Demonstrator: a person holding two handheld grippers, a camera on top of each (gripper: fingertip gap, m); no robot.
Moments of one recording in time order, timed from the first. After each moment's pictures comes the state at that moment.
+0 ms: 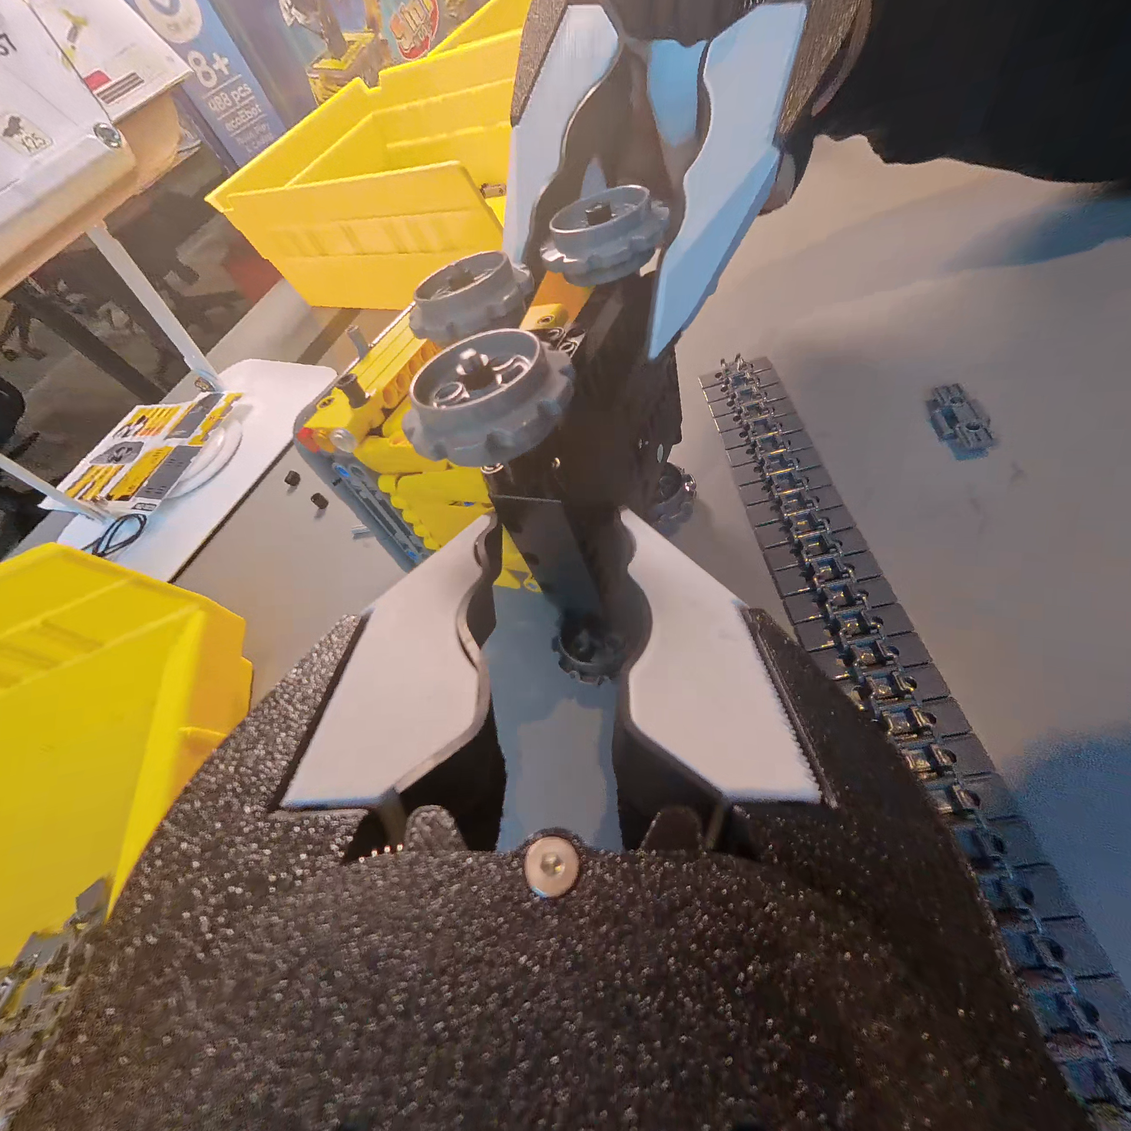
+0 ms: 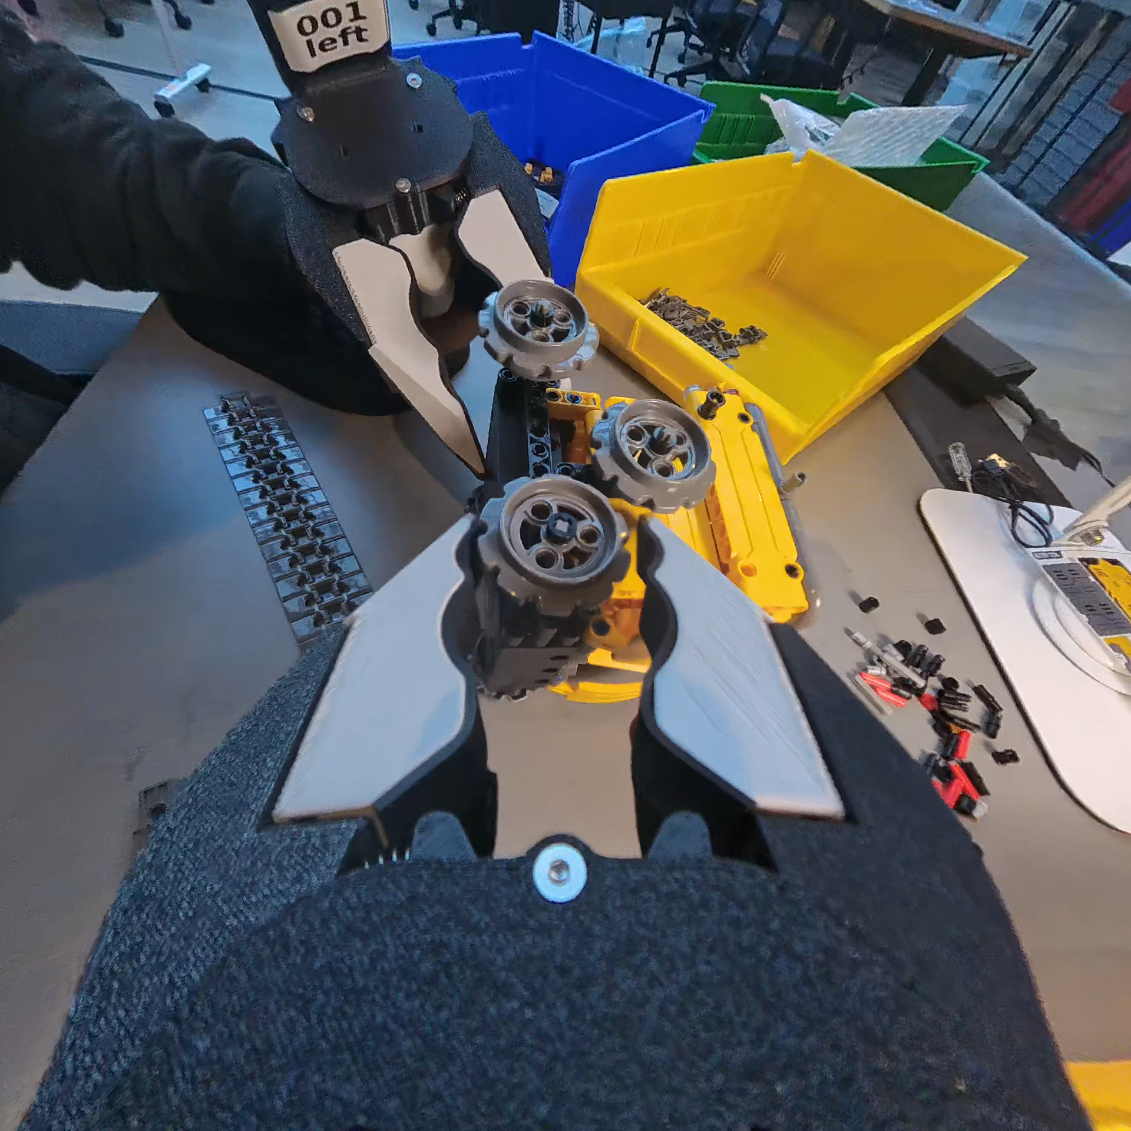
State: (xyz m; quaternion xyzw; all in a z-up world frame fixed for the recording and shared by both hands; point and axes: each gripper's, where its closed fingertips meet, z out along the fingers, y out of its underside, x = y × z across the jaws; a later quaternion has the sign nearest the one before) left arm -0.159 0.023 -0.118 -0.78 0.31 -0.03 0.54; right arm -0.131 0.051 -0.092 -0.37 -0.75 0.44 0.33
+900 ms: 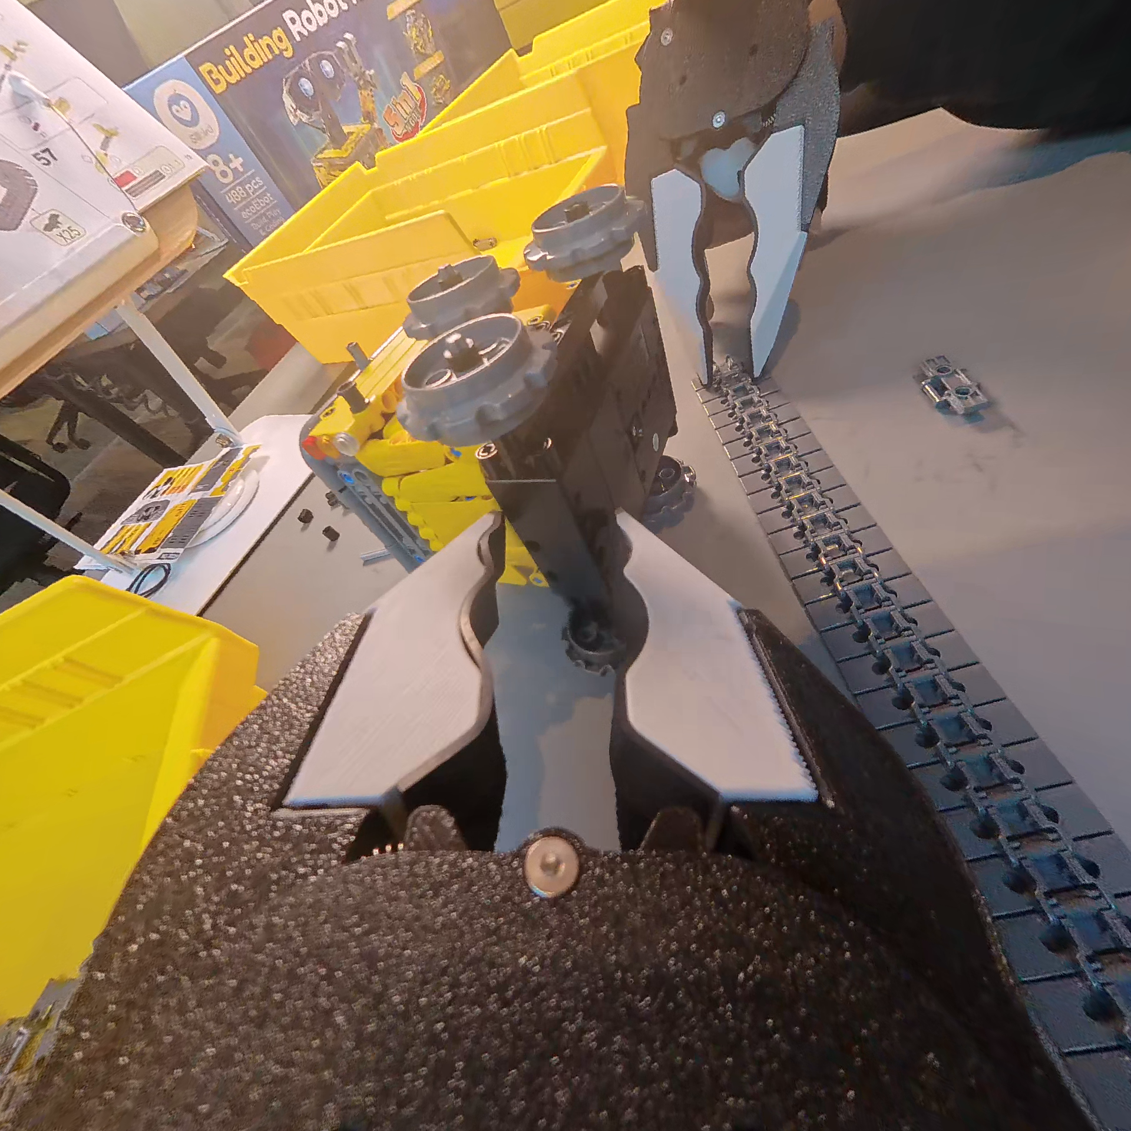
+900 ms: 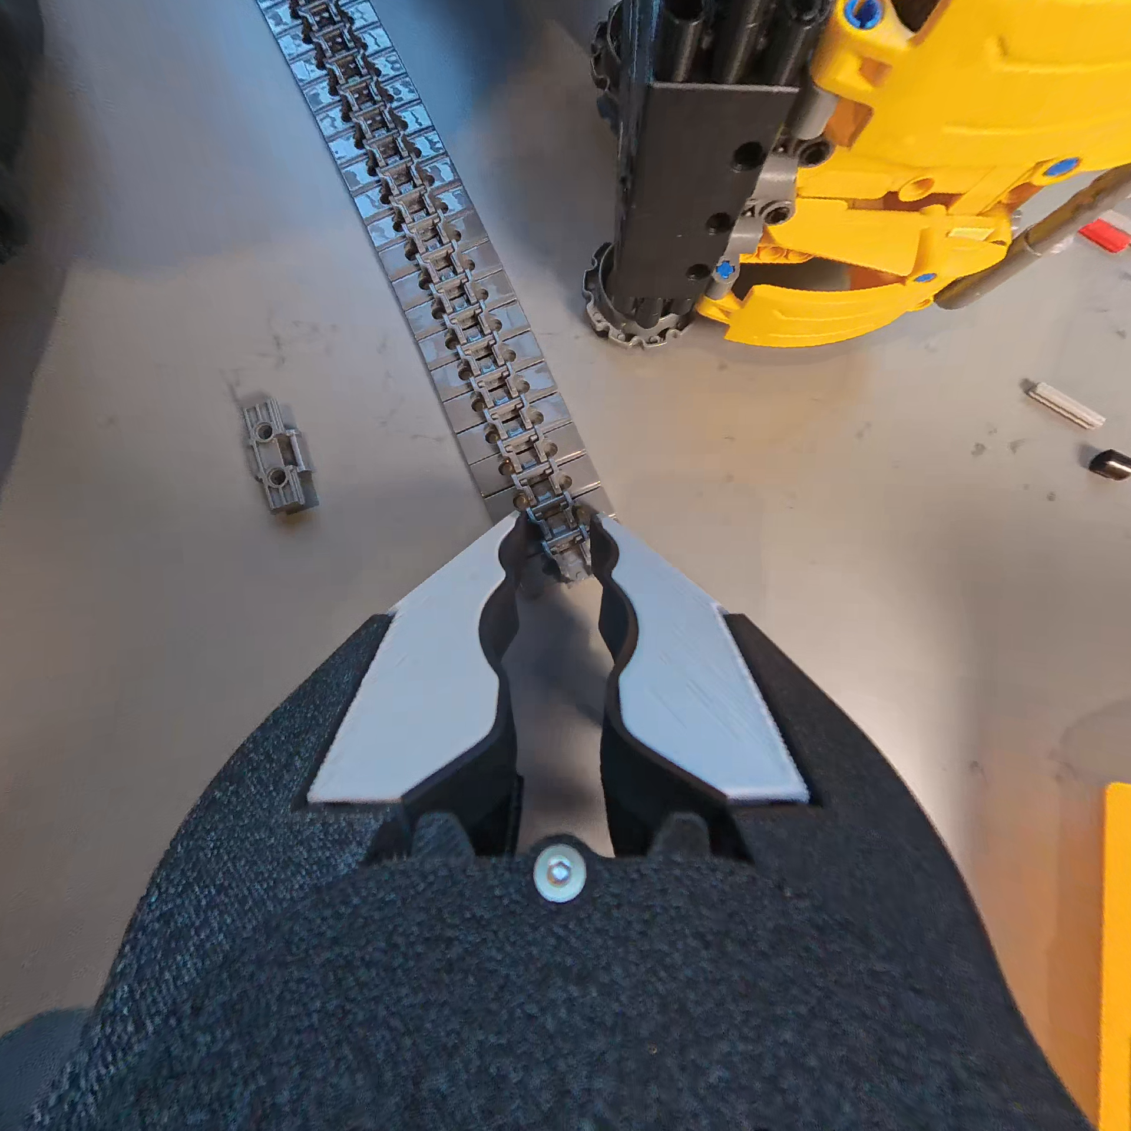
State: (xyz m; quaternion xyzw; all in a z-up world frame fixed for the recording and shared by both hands) left arm -0.160 0.016 -0.119 -0.74 0.34 -0.03 0.58; right arm -0.036 0.077 -0.188 -0.41 -0.85 0.31 0.14
